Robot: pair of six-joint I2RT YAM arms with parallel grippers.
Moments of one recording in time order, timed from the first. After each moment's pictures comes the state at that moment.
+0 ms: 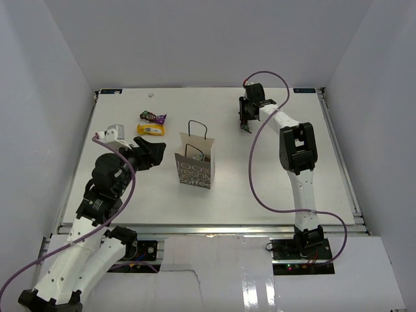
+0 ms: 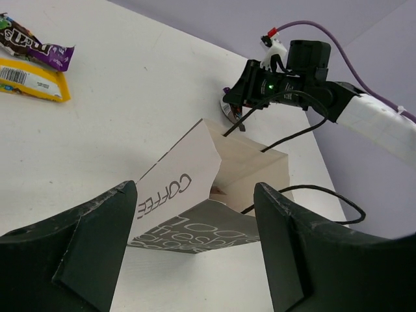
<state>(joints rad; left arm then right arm) -0.40 0.60 0.74 -0.24 -0.07 -0.58 0.31 2.39 1.97 -0.36 0.04 0.14</state>
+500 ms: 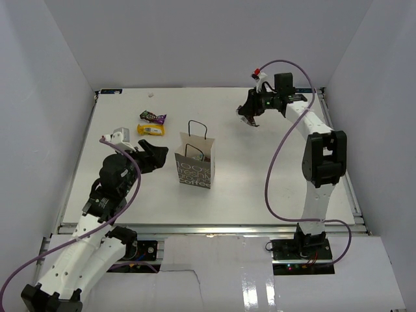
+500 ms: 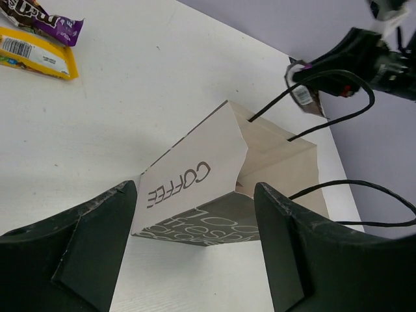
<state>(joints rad) -0.40 0.63 0.66 -0.21 -0.08 -0.60 0.19 2.07 1.72 -0.33 -0.75 -0.08</state>
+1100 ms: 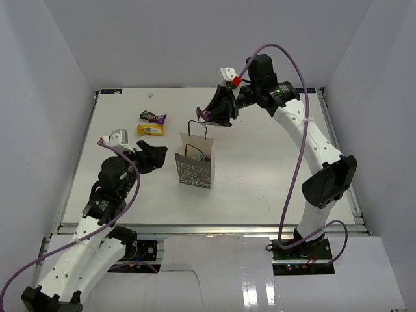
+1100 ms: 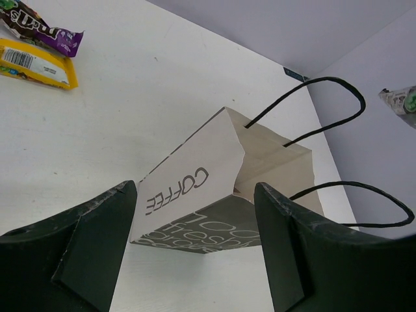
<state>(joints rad) -0.40 0.61 0.63 -0.17 -0.09 -0.60 0.50 1.81 1.98 -0.68 -1.32 -0.70</state>
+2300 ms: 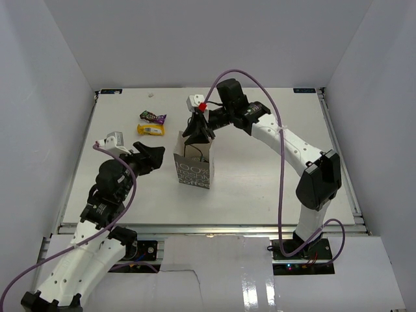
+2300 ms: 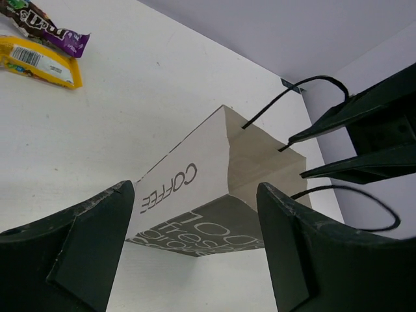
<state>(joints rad) -0.40 0.55 0.63 -0.19 -0.12 -0.64 0.69 1.83 1.75 -0.47 -1.10 -0.62</state>
